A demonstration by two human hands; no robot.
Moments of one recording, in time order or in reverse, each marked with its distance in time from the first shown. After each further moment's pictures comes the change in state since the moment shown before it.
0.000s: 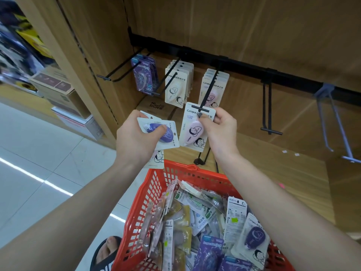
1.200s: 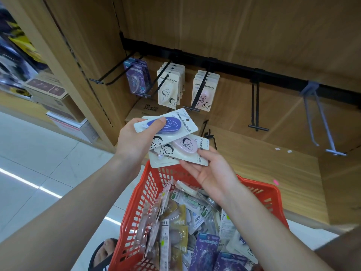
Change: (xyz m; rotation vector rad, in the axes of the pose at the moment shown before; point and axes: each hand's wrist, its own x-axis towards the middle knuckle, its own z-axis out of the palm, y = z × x) left_hand -0.008 0.014 0.009 -0.402 -0.130 -0.230; right_hand -0.073 0.014 -0.023 0.797 -0.181 0.659
